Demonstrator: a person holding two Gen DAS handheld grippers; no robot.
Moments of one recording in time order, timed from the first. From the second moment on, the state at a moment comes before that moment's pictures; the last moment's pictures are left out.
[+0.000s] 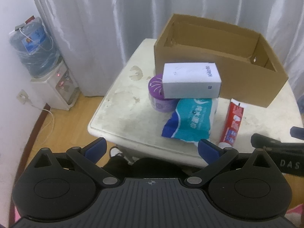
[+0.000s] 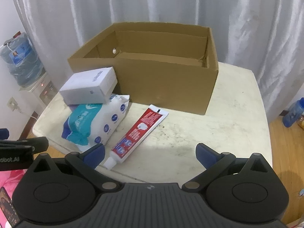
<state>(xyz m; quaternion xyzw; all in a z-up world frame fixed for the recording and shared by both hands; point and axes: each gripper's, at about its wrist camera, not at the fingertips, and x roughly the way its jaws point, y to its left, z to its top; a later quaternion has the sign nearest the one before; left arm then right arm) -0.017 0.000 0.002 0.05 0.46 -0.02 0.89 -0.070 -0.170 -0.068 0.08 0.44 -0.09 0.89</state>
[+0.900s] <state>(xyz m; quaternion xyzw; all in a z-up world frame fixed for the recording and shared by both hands) -0.055 -0.107 -0.040 0.13 0.38 -0.14 0.91 -0.024 -0.237 -0.094 0.13 0.46 0.08 0.88</state>
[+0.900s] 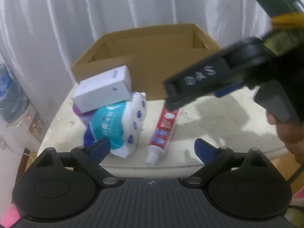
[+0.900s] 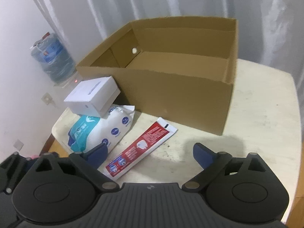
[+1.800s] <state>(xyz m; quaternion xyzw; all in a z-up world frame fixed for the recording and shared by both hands) -0.010 -0.097 -0.082 0.05 0.48 -0.19 0.85 0.026 -0.211 -0.129 0.12 0.53 0.08 0.83</state>
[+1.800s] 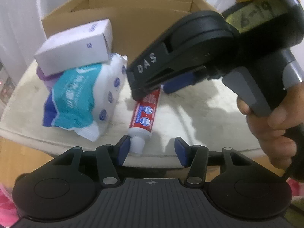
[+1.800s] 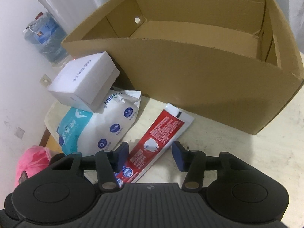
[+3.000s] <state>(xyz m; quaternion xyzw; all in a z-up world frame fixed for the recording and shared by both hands) -0.054 -0.065 -0.071 -0.09 0.48 -0.25 0.84 -0.027 -0.213 -0.131 0.15 0.52 0.10 0.83</state>
